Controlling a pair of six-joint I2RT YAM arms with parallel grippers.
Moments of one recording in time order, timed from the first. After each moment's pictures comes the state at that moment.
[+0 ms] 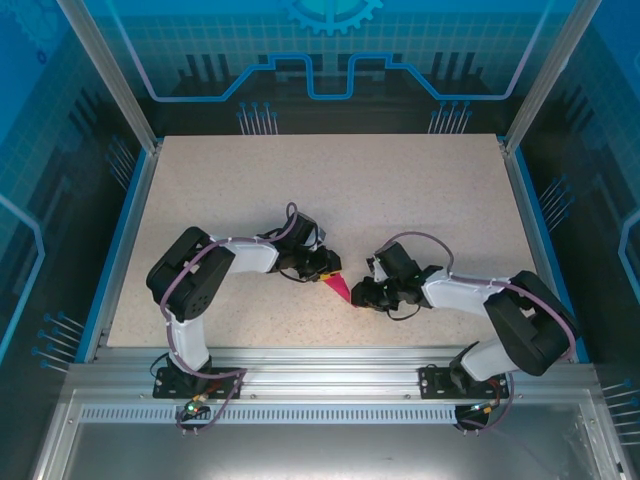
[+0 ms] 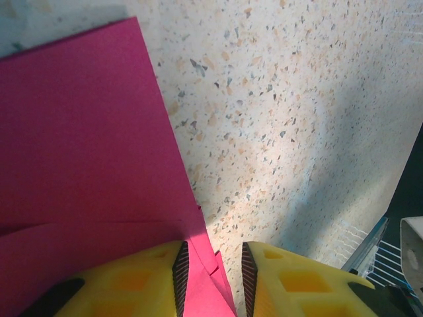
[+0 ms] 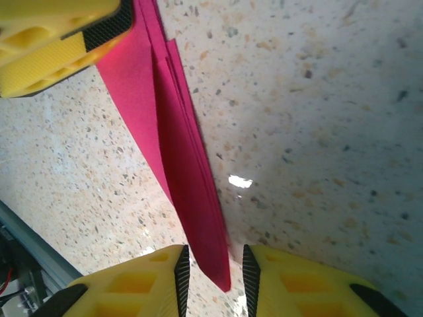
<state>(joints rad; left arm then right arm) -0.57 1.88 0.94 -0.01 0.53 -0.94 0.61 1.45 0.56 -0.18 -0.41 0.77</state>
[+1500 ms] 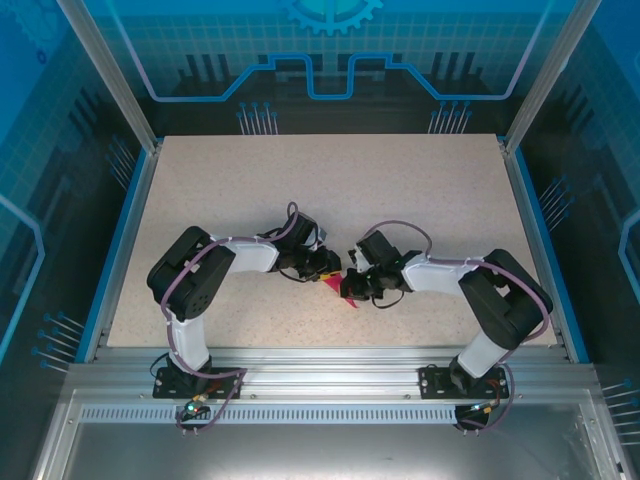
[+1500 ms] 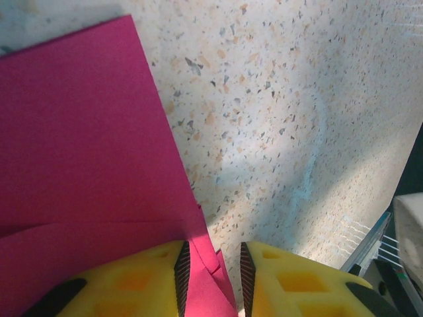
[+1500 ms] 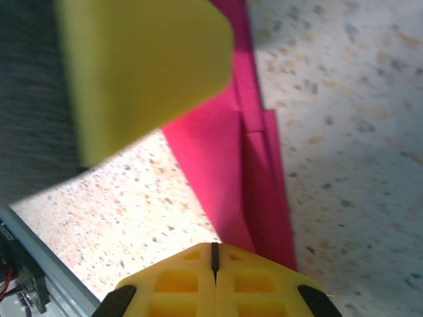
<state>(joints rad) -0.57 1.89 0.95 -0.02 0.55 -0.92 0.65 1.63 0.73 -0.19 -0.44 0.71</state>
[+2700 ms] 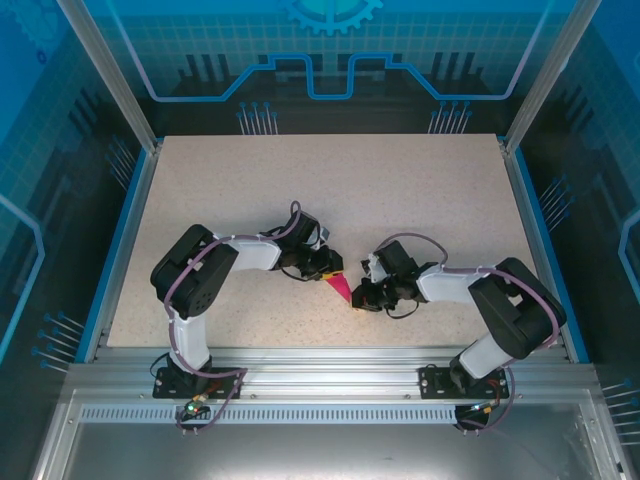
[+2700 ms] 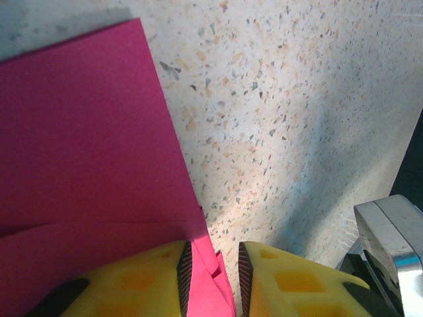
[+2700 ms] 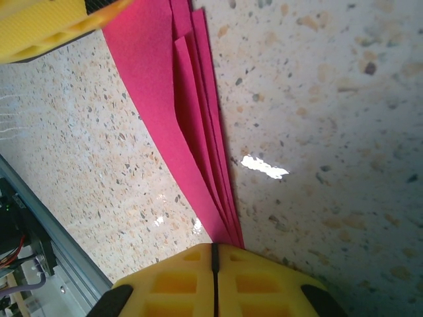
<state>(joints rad) -0.57 1.91 0.98 -0.03 0.57 -0.90 0.58 1.55 0.57 -0.12 -0.55 0.69</state>
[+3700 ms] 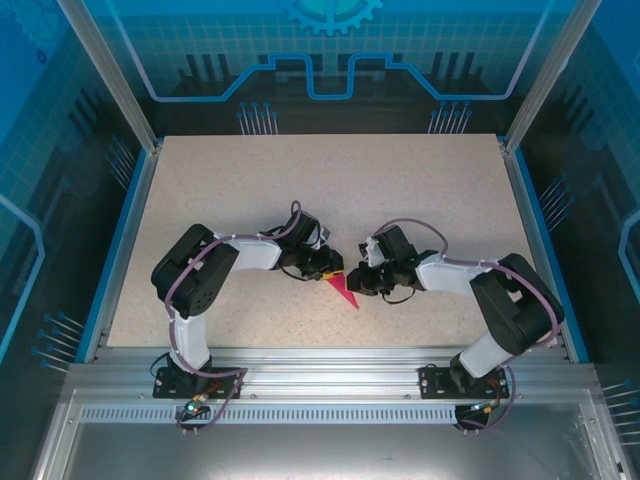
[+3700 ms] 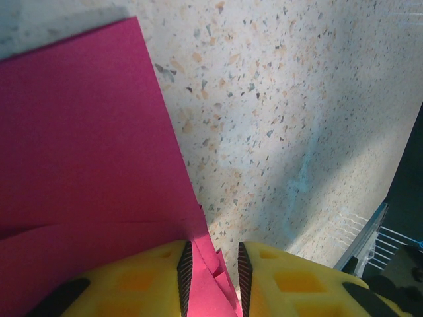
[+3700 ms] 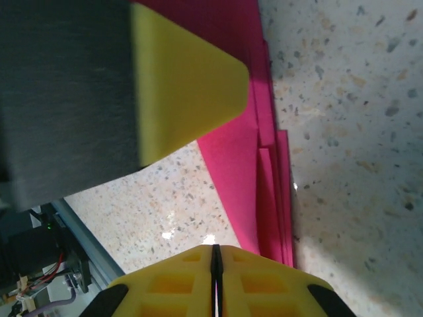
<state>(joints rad) -0.57 1.92 0.98 -0.03 0.58 -0.90 0.54 1.60 0.68 -0.12 -0.59 0.68</state>
